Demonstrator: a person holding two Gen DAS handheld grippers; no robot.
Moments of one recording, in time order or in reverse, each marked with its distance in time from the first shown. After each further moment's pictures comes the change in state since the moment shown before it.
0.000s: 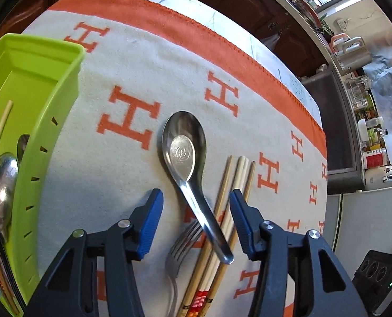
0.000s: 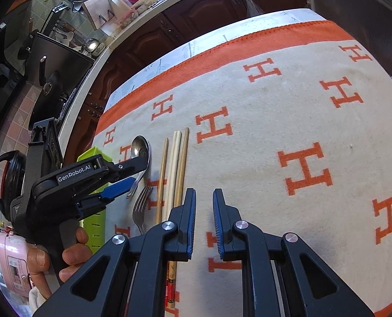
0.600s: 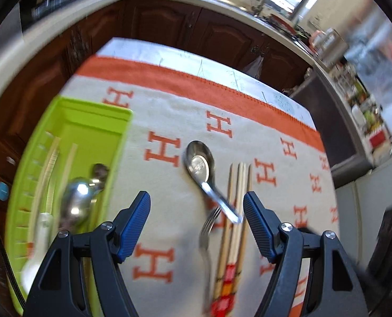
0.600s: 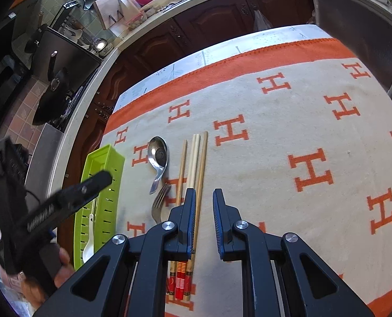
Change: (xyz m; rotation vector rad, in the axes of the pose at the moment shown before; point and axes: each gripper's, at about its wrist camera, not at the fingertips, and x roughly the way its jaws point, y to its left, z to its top) left arm -0.091 0.001 -0.022 0.170 -0.198 0.082; right arm -0.030 0.027 -0.004 -0.049 -0.030 -0.012
